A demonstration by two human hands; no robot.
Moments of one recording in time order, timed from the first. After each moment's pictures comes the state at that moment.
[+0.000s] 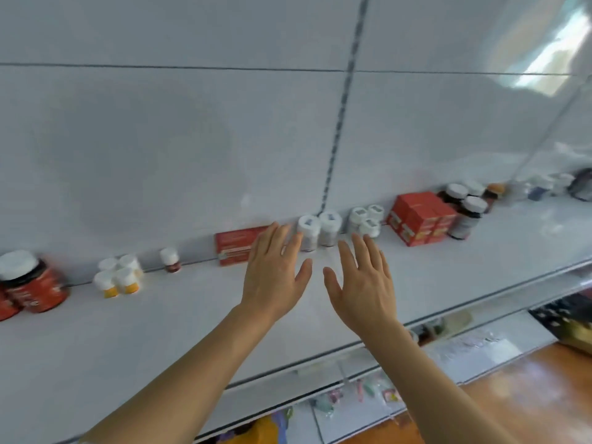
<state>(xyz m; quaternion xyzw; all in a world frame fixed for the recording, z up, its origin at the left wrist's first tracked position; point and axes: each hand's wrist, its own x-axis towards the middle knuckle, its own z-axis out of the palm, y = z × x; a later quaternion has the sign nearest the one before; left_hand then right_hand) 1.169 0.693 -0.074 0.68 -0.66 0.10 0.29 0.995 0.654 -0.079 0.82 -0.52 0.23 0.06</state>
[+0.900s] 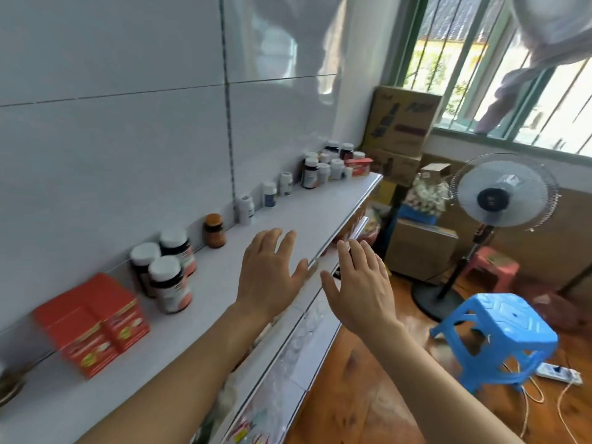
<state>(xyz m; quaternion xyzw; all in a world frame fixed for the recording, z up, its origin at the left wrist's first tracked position) 0.636 0.388 -0.040 0.46 -0.84 -0.02 0.28 0.479 0.475 -0.038 0.60 -0.78 0.15 0.11</state>
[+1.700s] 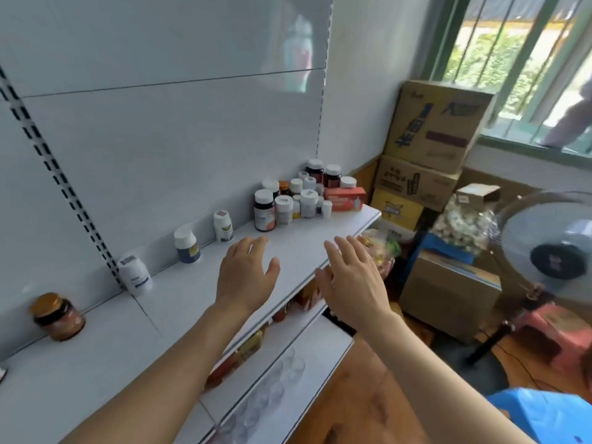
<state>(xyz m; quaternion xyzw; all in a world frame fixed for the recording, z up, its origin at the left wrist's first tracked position) 0.341 0.145 -0.064 0.58 -0.77 -0.07 0.26 0.142 0.213 -0.047 0.70 -0.69 0.17 0.08</state>
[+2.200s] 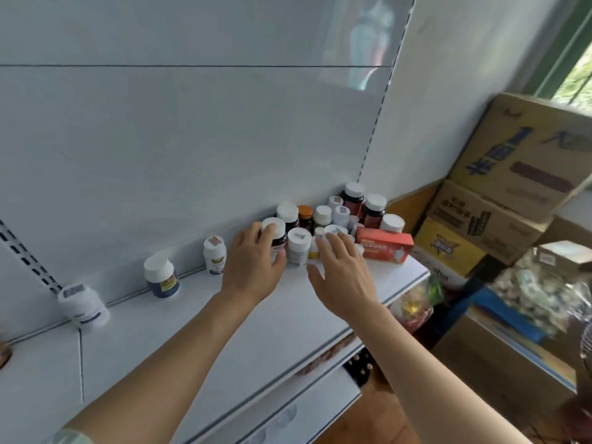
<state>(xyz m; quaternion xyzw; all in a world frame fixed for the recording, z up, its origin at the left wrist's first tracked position) 0.289 -0.043 -0.081 0.63 -0.71 -0.02 0.30 0.099 -0.034 -0.074 0.80 -0.57 0.17 0.04</state>
